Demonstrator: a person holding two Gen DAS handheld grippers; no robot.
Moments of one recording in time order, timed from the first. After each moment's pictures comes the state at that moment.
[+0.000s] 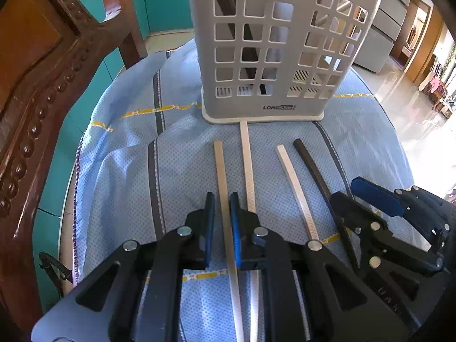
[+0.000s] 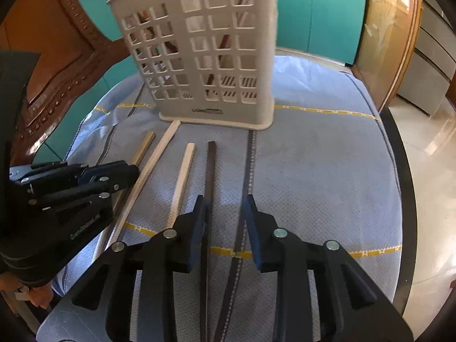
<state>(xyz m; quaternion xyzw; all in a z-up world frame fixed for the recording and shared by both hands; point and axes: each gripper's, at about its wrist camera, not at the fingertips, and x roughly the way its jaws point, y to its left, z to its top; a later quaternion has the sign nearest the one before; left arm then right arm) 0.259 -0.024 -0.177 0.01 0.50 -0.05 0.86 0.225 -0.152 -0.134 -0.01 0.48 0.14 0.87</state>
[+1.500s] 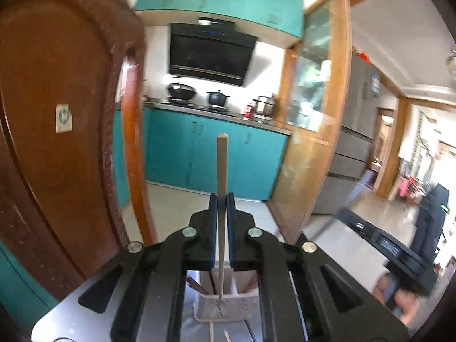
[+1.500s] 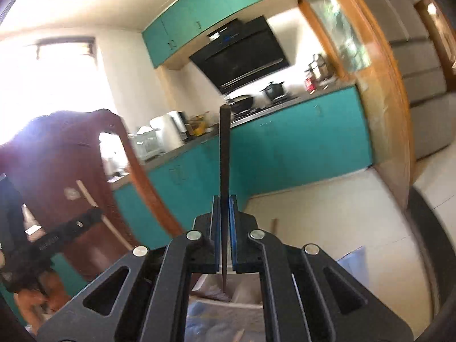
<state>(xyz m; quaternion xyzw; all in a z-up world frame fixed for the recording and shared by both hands) 0.234 0.004 0.114 -0.10 0.13 -0.06 0.98 0.237 -0.251 0.123 0.17 0.13 0.18 0.96</state>
